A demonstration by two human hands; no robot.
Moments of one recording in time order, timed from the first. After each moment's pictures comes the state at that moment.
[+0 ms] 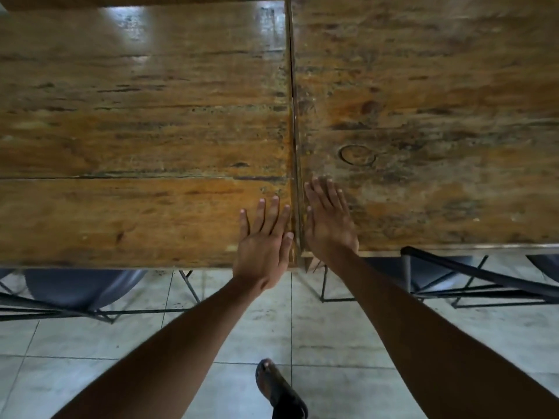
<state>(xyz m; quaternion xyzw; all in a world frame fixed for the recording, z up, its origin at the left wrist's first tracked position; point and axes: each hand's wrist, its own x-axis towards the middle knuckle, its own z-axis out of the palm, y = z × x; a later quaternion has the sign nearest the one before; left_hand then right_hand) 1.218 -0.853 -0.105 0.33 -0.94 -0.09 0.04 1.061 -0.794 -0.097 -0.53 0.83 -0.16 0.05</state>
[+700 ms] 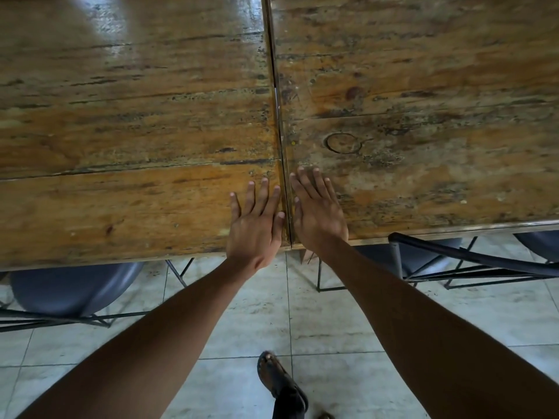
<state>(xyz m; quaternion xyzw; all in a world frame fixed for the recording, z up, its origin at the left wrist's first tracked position) 1.197 -0.871 -0.105 0.34 -0.94 -0.09 0.05 1.059 -0.794 -0.096 -0.53 0.83 -0.16 0.06</state>
